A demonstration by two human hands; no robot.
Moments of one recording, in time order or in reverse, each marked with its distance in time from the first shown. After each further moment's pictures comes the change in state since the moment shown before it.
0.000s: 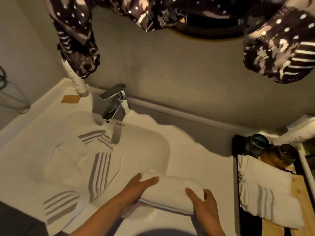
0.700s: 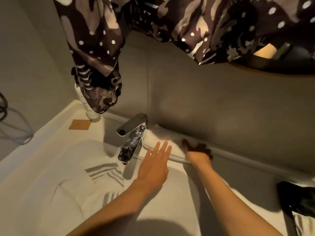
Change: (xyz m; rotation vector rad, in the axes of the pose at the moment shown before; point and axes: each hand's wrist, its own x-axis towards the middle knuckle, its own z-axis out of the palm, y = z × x) left_hand 0.136 0.157 -0.066 1.551 0.459 0.789; right_hand 0.185 -0.209 0.199 -0.572 0.163 -0.189
